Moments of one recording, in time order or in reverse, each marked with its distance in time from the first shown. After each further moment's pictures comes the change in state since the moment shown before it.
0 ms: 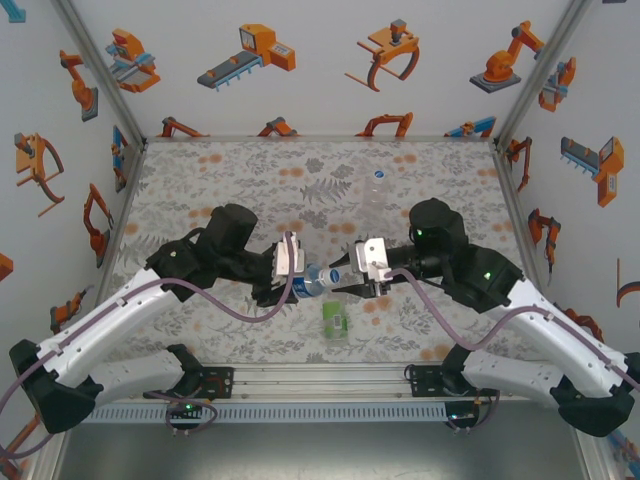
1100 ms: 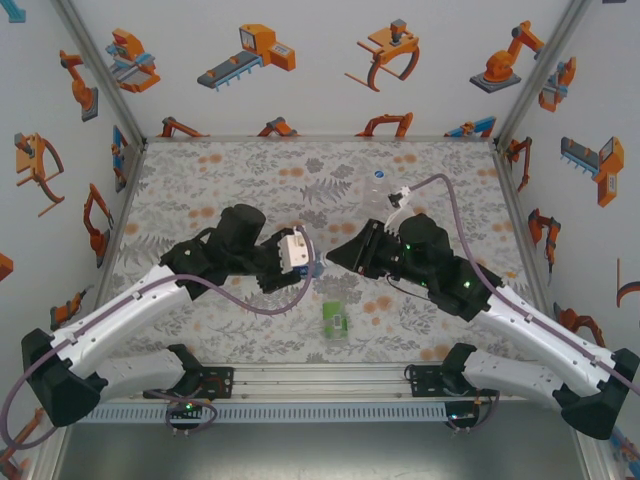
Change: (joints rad) left arm 0.001 0.052 -0.055 0.136 -0.264 -0.007; right arm 0.007 -0.032 -0.220 0.208 0.673 1.653
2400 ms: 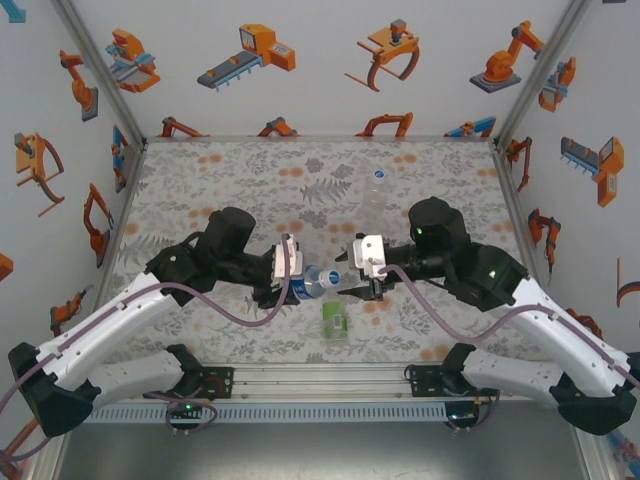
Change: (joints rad) left arm -0.001 -0.076 0.008 -0.080 0.290 -0.008; right arm 0.001 0.041 0.271 -0.312 -0.591 -1.655
